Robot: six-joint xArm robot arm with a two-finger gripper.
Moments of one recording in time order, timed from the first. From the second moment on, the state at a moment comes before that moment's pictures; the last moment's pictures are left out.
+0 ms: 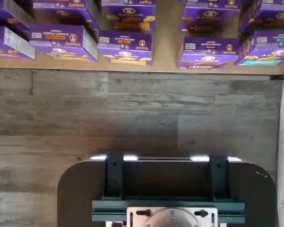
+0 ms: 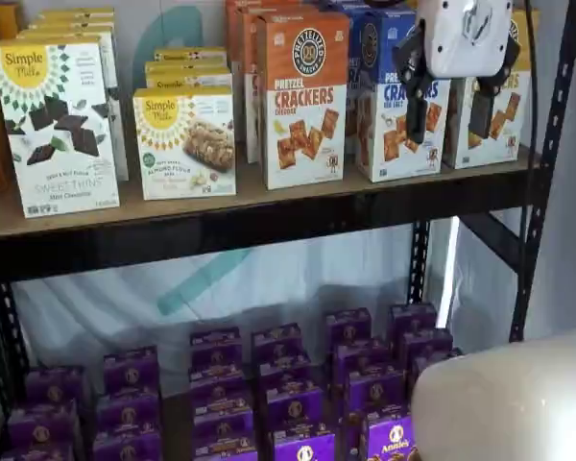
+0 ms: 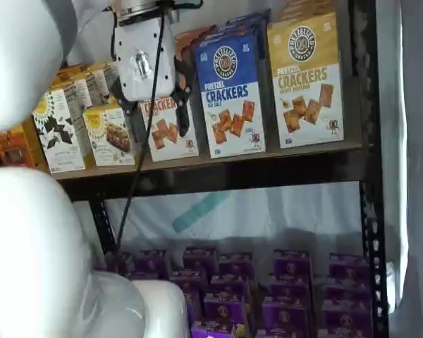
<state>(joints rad) 0.01 -0.84 -1.15 0.04 2.00 0.03</state>
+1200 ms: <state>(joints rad) -0.27 -0.74 -1.14 0.03 1.70 -0.25</state>
